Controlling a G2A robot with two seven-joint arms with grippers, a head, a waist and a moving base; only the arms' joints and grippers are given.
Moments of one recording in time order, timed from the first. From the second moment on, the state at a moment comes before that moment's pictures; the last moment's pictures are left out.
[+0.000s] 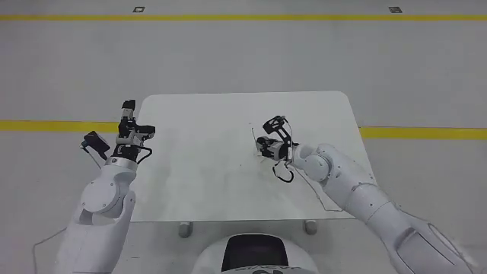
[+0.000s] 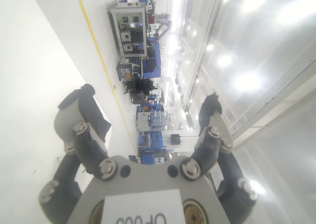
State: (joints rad) left arm 1.73 -1.15 -1.60 -1.80 -0.42 0.00 0.00; right arm -1.06 -1.18 0.68 -1.12 -0.60 -0.34 0.27
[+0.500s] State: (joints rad) left arm 1.73 -1.15 -1.60 -1.80 -0.42 0.00 0.00; right arm -1.15 -1.07 0.67 -1.26 -0.52 -0.34 0.12
